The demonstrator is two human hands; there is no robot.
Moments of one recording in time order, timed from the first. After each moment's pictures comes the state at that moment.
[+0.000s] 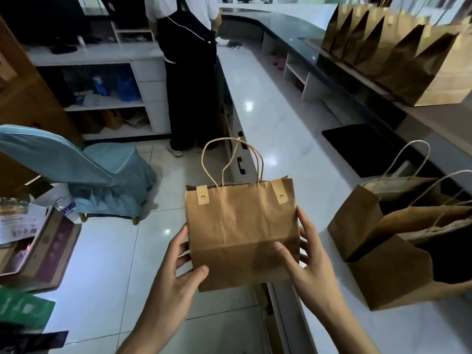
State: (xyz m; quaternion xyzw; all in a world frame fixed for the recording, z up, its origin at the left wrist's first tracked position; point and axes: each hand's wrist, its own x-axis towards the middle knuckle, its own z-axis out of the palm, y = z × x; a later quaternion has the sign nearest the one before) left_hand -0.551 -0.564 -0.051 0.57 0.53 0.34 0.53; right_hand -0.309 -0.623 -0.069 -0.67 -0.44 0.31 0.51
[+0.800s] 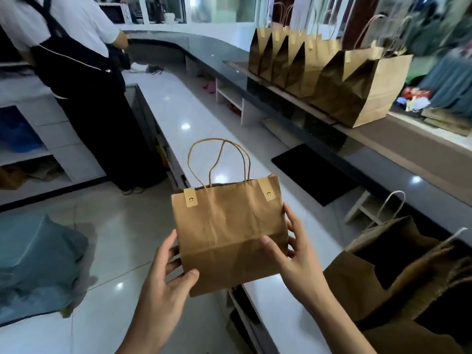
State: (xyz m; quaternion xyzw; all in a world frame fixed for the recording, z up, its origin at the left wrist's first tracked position) left_hand -0.432 -0.336 -0.047 0.64 0.43 0.30 0.56; right_hand -0.211 -0.449 -0.052 -0.74 -0.35 0.22 0.53
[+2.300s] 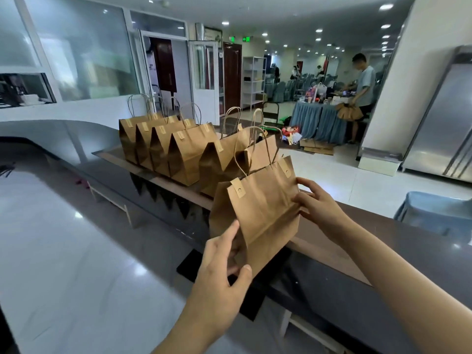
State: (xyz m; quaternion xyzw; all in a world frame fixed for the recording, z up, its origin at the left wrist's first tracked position) left_hand -0.007 -0.271 0.067 0.83 0.06 0.23 0.50; right_hand 0.222 -0.435 0.109 -0.78 -0.15 0.12 0.60
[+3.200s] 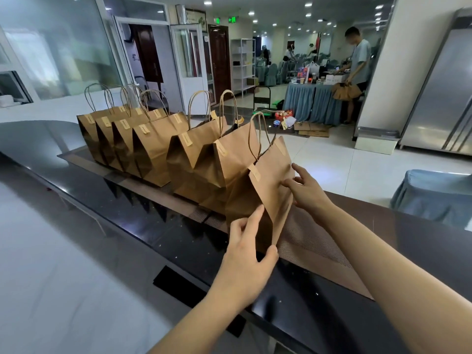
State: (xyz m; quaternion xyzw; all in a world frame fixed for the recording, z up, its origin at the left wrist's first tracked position) left_hand 0.136 -0.314 0.037 0.87 0.04 0.14 0.46; right_hand 0.333 -0.433 0.067 -0.80 -0.10 0.09 0.58
